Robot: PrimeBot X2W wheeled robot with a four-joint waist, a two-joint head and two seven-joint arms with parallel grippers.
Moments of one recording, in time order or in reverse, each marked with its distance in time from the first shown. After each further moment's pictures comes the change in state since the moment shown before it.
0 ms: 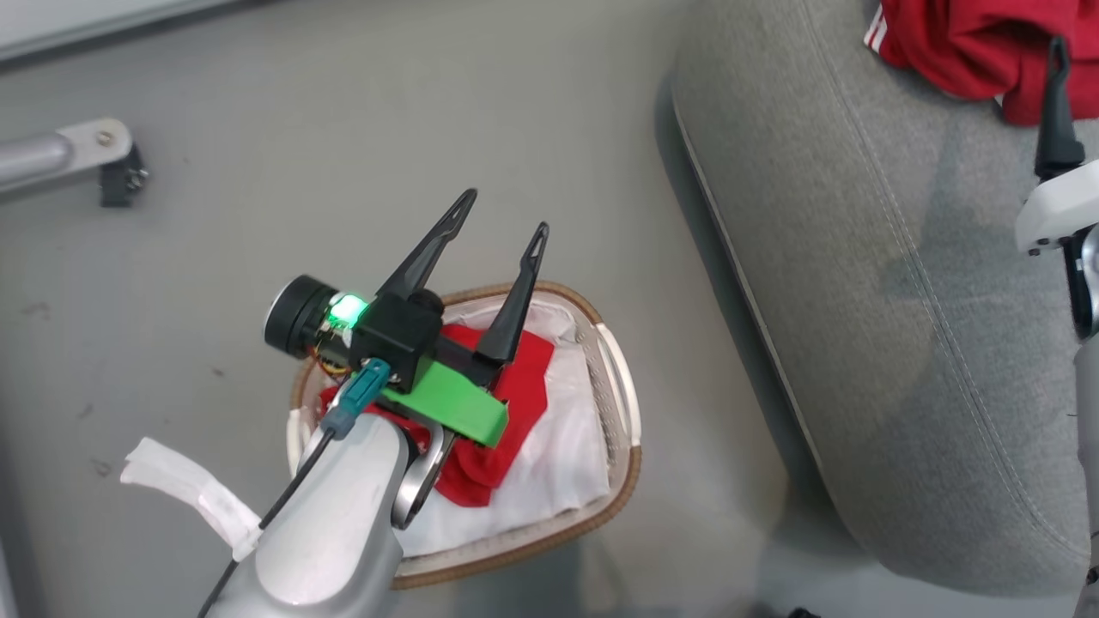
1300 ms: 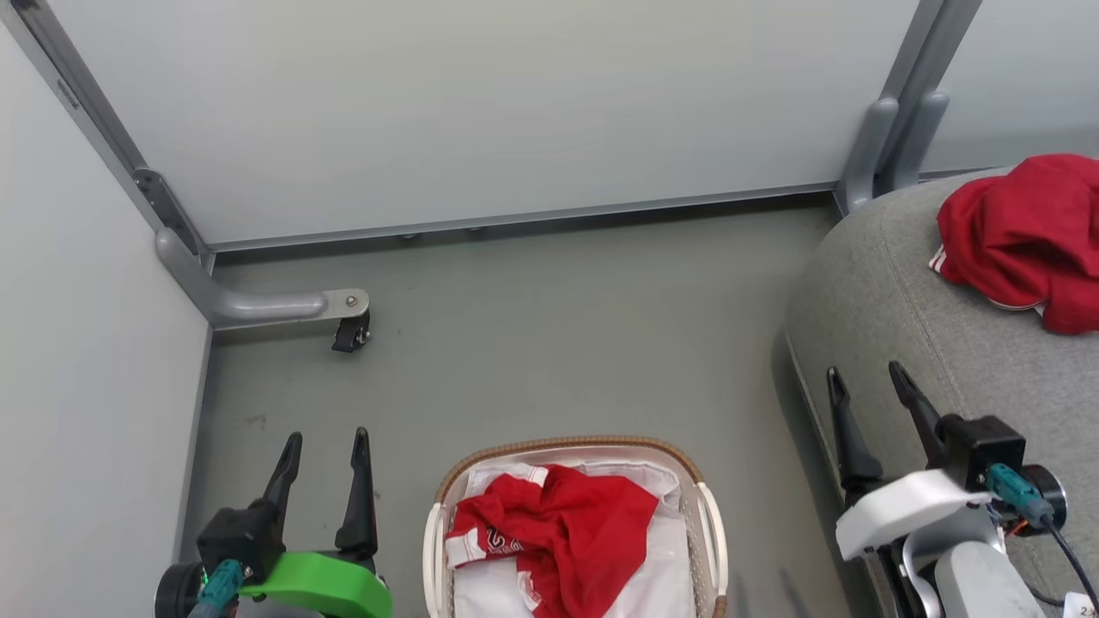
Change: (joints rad) left arm 0.461 -0.047 0.378 0.007 -0.063 0.030 0.000; right arm 0.583 0.200 0.215 -0.229 0.304 0.000 0.000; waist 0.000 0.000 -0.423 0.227
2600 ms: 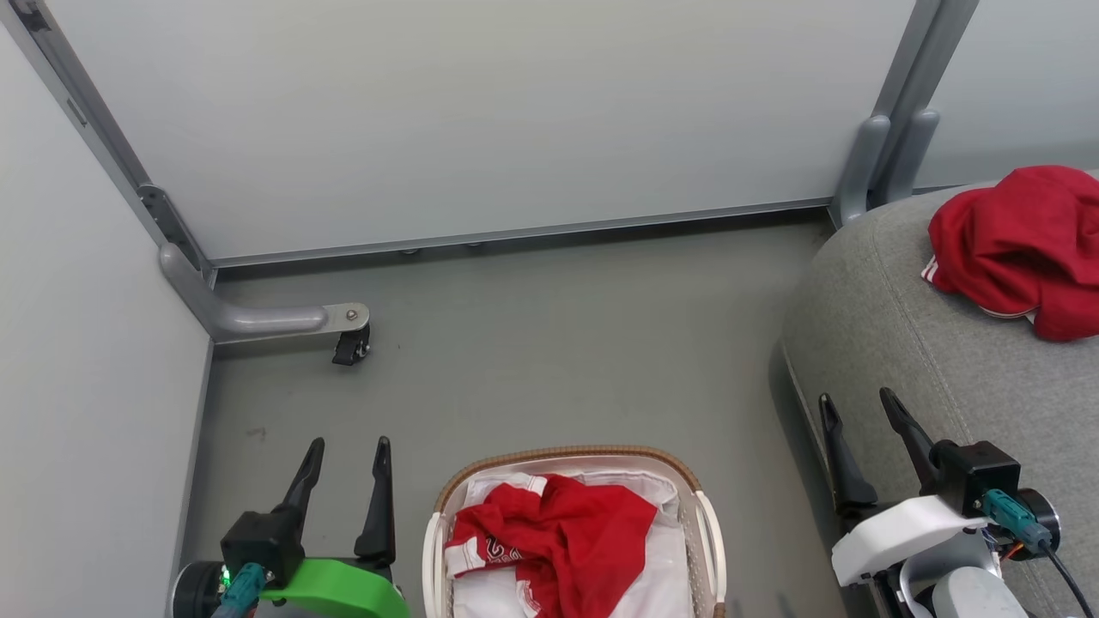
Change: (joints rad) left arm 0.016 0.000 -0.030 0.002 0.017 -0.009 0.000; right arm 0.070 0.001 0.023 -0.035 0.021 0.000 0.000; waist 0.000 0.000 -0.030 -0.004
